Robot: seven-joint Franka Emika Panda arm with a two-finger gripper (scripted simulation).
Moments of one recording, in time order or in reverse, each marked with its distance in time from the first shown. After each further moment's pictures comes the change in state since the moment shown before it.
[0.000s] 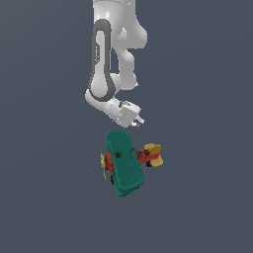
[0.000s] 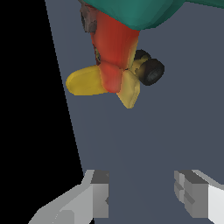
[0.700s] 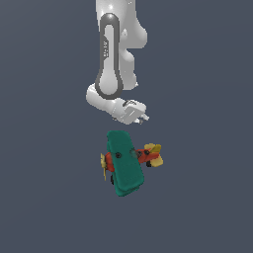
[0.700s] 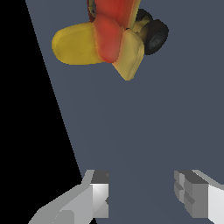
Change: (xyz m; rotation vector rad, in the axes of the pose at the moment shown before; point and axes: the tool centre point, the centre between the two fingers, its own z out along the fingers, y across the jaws) arm -0.024 -0.006 0.007 -0.098 -0.151 0.017
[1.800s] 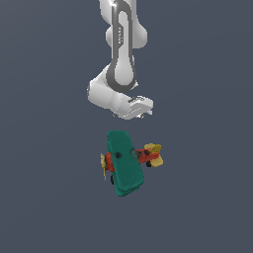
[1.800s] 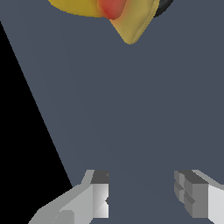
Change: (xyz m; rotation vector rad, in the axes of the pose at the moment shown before) arm -0.026 -0.013 -0.002 -0.198 -0.176 -0.026
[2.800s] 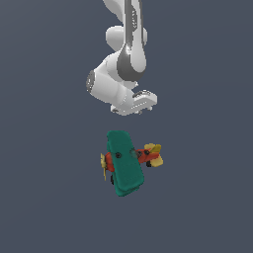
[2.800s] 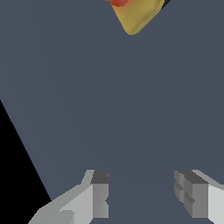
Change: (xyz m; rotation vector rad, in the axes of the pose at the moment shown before) arm -0.012 -0.012 -0.019 -0.221 -0.079 -0.060
